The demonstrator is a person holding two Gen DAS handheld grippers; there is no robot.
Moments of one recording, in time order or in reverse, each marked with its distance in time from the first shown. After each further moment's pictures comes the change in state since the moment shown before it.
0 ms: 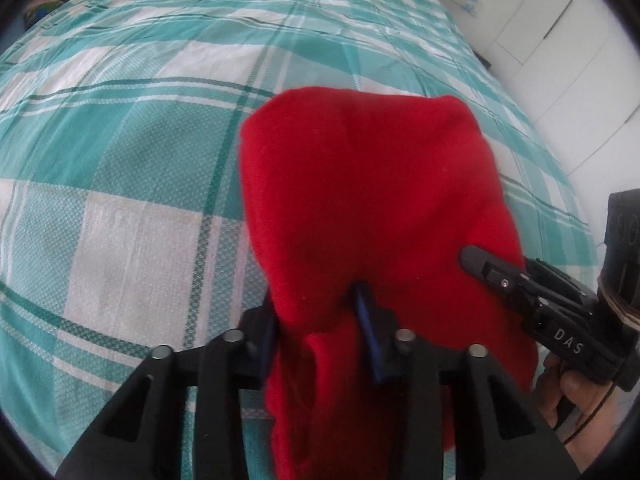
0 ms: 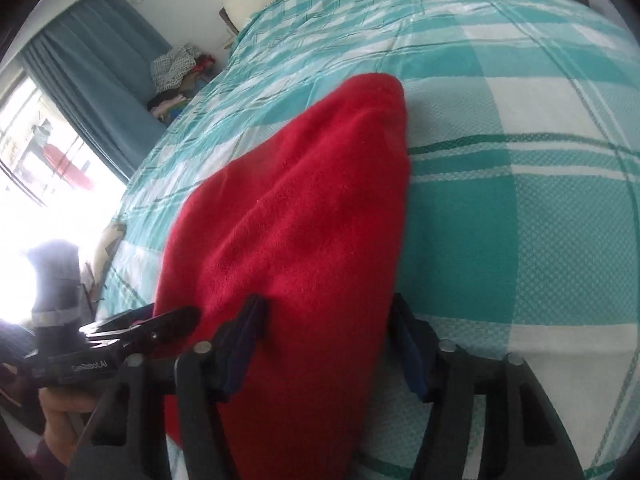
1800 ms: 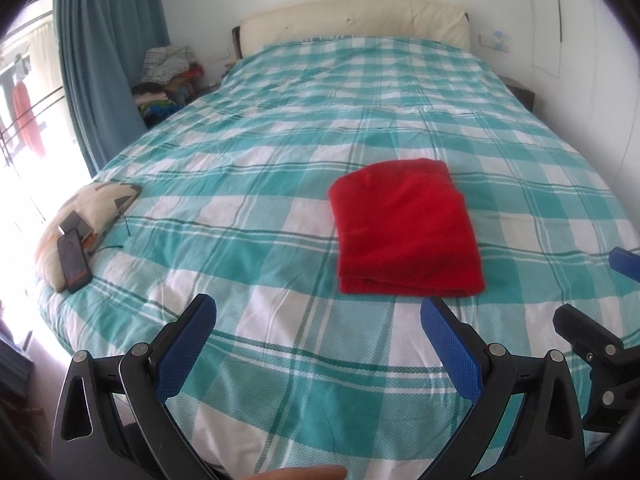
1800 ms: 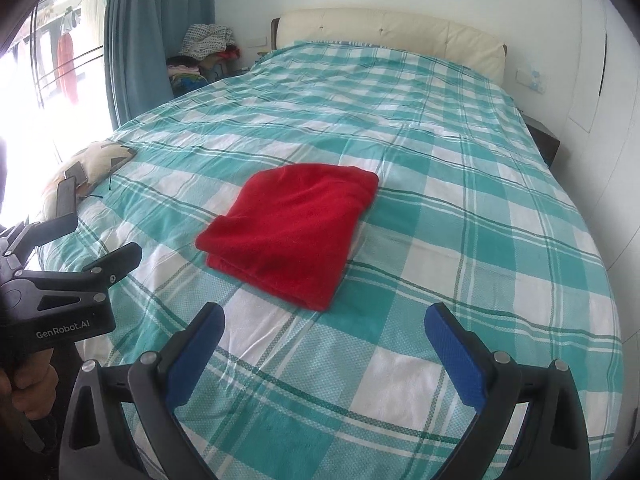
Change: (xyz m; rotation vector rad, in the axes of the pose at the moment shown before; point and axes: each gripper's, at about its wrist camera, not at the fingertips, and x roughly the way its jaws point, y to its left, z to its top) left arm -0.220 -0.067 -0.160 0.076 -0.335 0.462; right arm -0.219 0.111 -0.131 -0.238 -0.131 -0.229
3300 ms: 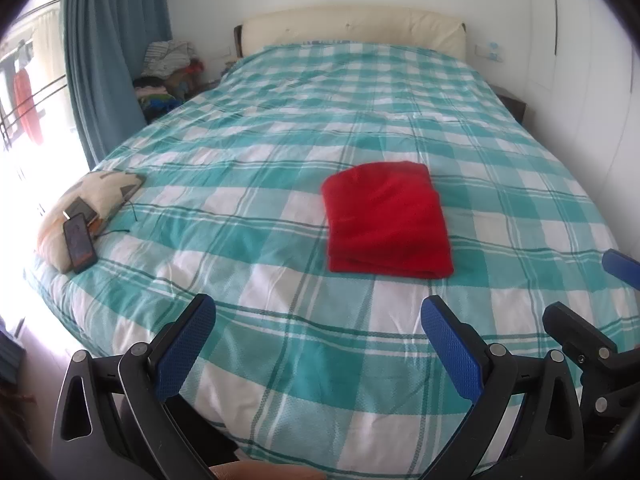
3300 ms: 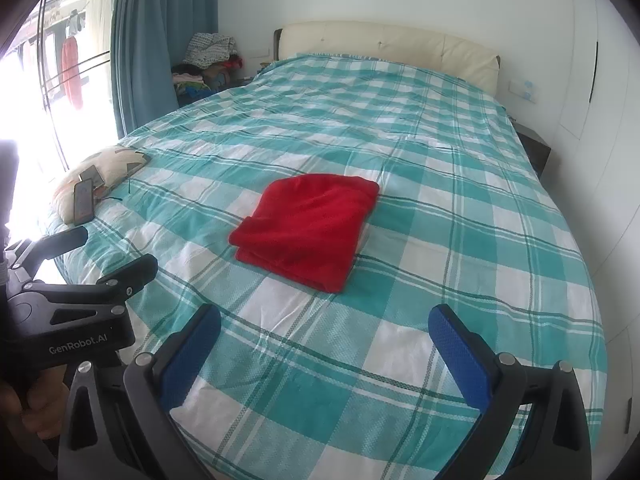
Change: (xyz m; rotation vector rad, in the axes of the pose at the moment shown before) left arm -0.052 0.005 -0.015 -0.044 0.003 -0.041; right arm -0.063 0.018 -0.011 0.005 -0.033 -0.011
